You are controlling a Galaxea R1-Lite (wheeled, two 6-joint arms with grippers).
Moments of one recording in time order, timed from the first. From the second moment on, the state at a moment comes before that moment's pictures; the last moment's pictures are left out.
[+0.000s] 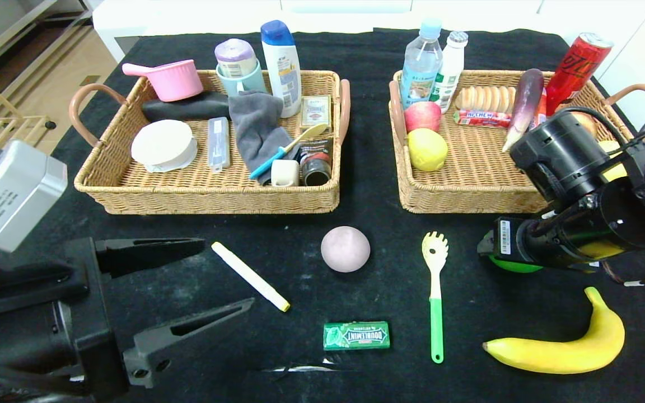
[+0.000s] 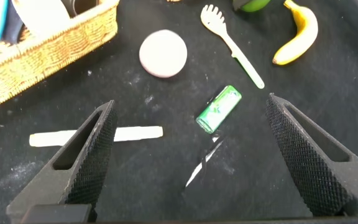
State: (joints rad) left arm -0.54 1.12 -0.70 -0.20 -0.26 0.09; right arm 0.48 1.77 -1.44 0.65 -0.38 0.60
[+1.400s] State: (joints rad) left arm -0.54 1.13 -0.72 -0.21 -0.21 0.05; right arm 0.49 1.59 -1.60 0.64 -0.39 0.45
